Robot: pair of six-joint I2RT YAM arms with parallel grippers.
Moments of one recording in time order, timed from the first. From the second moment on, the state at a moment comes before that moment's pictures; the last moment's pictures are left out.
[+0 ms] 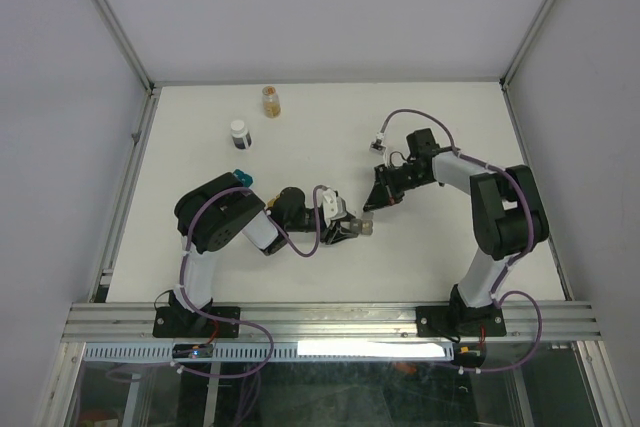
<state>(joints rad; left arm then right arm) -0.78 2.04 0.62 1.20 0.68 0.18 0.24 1.77 1.00 -0.49 -1.01 -0.21</state>
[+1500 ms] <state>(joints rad) -0.79 2.04 0.63 1.18 0.66 0.17 0.34 1.72 1.04 -0.68 -0.81 -0.40</state>
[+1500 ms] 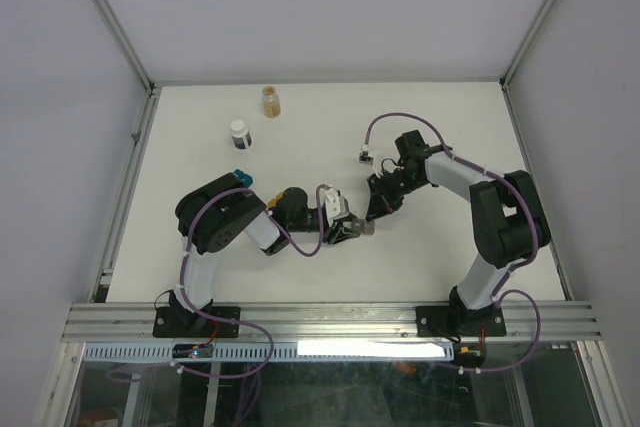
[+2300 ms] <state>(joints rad) -0.81 2.04 0.64 1.17 0.63 0.17 0.40 1.68 1.05 -0.69 -0.69 -0.41</state>
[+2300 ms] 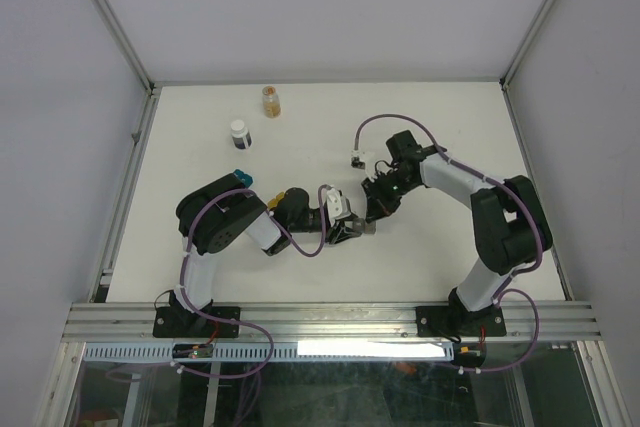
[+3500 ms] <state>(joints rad) -0.81 2.04 0.66 1.14 0.58 0.16 0.45 1.75 1.11 -0.78 -0.57 -0.46</state>
